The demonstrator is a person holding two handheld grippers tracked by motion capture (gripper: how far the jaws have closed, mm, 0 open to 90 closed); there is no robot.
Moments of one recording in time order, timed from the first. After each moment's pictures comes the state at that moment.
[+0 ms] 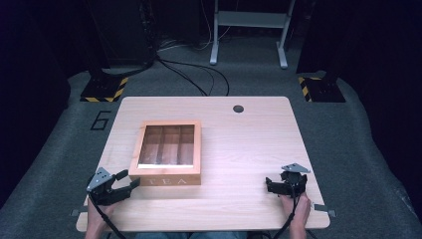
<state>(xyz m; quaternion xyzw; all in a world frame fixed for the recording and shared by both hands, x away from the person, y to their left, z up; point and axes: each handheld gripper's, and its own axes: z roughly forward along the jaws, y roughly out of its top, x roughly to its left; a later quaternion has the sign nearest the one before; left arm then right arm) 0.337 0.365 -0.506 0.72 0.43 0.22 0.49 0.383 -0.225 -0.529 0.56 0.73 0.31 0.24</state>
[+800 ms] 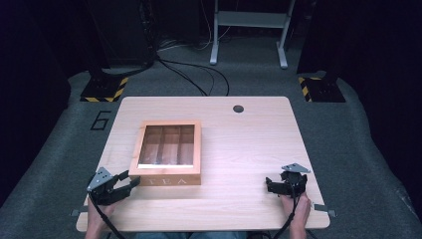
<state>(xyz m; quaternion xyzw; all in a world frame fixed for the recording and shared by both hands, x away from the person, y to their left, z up) 0.337 0.364 -0.504 0.73 0.42 0.22 0.49 0.383 -0.225 -0.530 0.56 0.73 0.32 0.24</state>
